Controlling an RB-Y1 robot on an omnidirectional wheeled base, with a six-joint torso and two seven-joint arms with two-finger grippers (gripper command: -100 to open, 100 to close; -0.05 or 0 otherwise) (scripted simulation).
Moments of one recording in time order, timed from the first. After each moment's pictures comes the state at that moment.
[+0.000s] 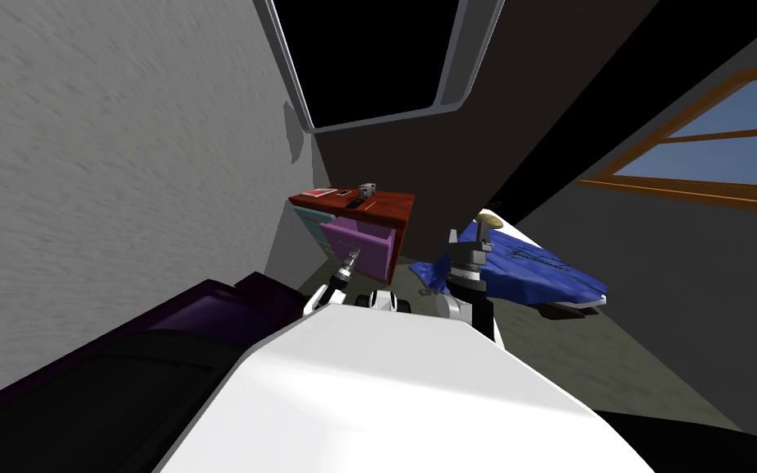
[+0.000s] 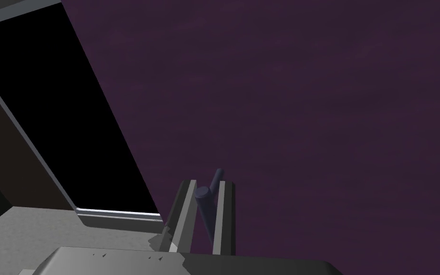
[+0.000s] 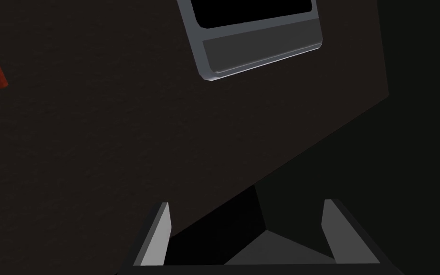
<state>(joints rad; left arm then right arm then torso) 0.38 0.30 -0.25 -1.85 -0.06 -0.37 0.07 0.48 -0.01 0.06 -2.36 -0.06 -0.36 -0.08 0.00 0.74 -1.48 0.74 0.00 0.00</state>
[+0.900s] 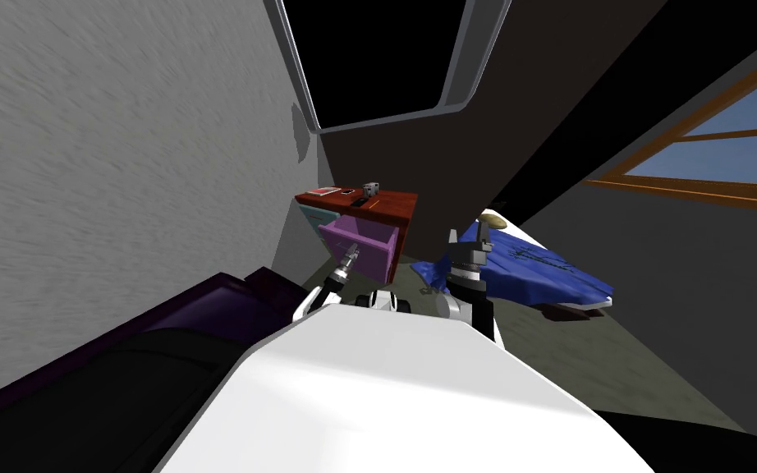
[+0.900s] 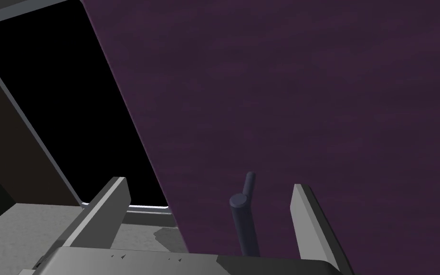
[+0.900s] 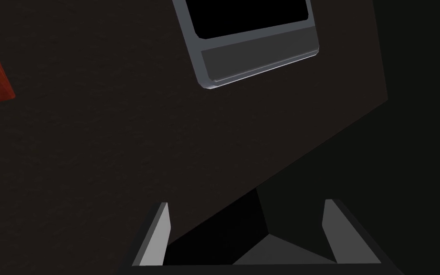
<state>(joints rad) 0.46 0.36 -0.25 -2.01 -0.05 -0.29 0.09 0.48 -0.01 0.06 -2.36 -0.06 -0.36 -0.08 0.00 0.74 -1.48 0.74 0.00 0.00</state>
